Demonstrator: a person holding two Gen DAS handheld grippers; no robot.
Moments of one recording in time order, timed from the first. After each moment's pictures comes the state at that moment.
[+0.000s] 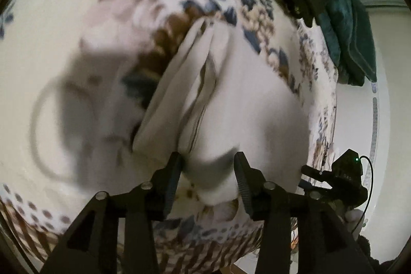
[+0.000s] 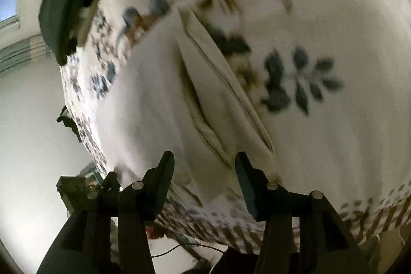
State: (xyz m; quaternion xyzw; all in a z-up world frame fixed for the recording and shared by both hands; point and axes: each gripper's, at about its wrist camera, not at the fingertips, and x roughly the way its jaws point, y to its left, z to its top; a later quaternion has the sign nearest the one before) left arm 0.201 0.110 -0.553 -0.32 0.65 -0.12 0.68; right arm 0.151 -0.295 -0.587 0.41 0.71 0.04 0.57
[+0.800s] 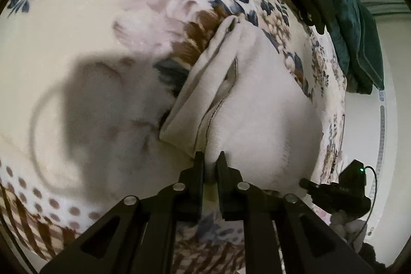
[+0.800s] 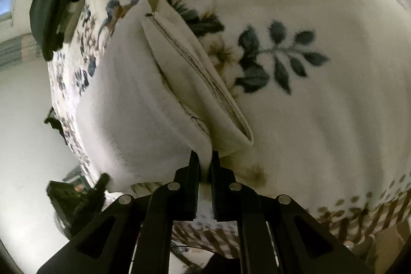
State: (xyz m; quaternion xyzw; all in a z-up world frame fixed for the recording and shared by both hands) left arm 0.185 0.121 -0.561 -0.32 0.65 -0.08 0.69; right arm 0.131 -0.289 -0.593 0.37 0.72 0.02 0.59
